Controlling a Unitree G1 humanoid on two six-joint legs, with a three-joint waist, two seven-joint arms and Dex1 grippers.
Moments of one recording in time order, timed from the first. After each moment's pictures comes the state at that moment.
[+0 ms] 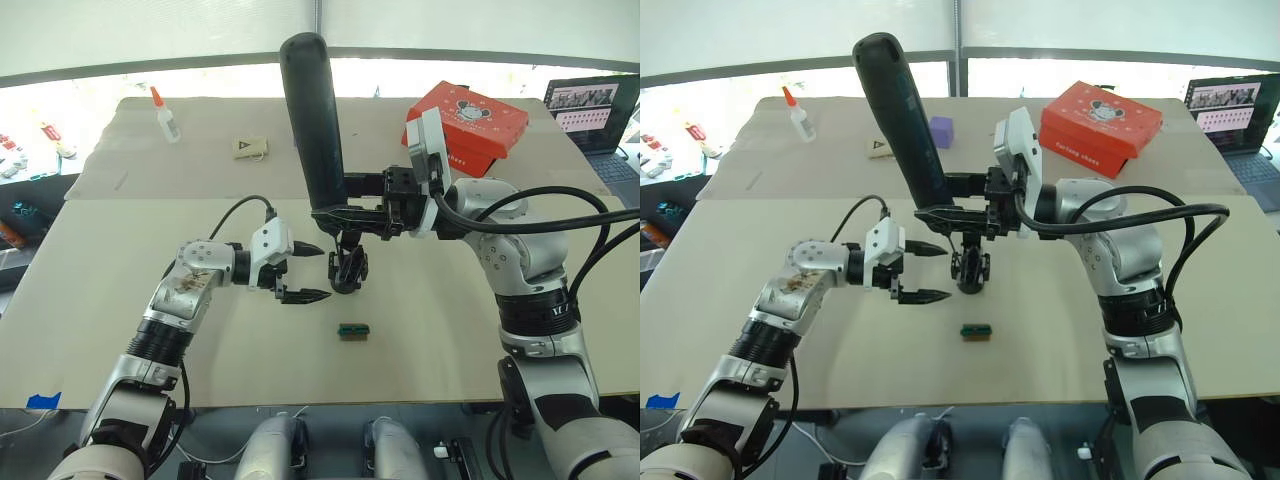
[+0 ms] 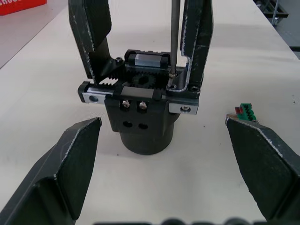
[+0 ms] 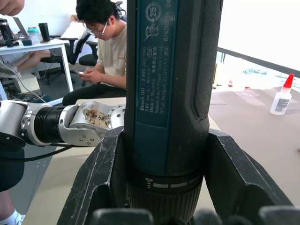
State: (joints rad) left arm -0.63 0.48 -0.20 0.21 -0.23 0.19 -1.23; right arm -0.84 -0.45 0.07 -0.07 0.56 0.57 1.09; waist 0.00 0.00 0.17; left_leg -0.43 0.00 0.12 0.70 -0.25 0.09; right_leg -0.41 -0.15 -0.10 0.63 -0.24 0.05
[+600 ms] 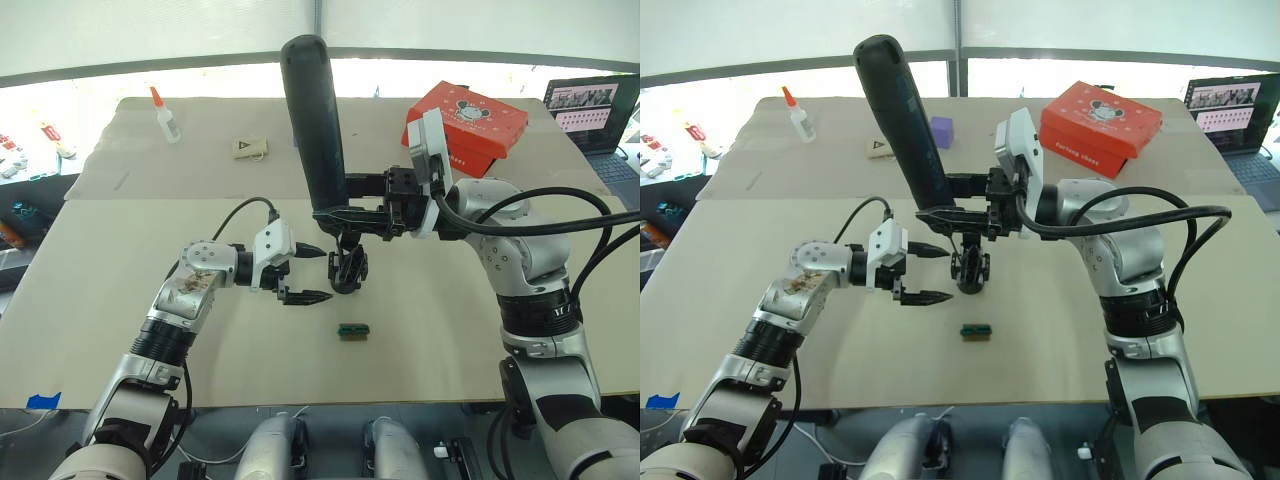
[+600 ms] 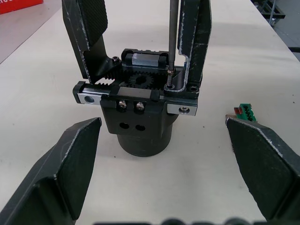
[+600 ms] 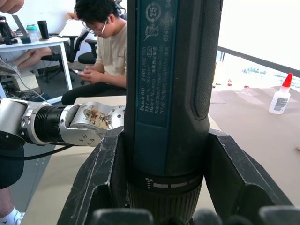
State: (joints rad) left arm -0.63 0.48 -0.21 0.23 -0.23 0.18 -1.23; right arm -0.84 -0.45 0.07 -0.08 0.56 0.57 1.08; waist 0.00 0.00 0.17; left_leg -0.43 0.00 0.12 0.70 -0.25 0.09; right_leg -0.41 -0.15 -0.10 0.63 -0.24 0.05
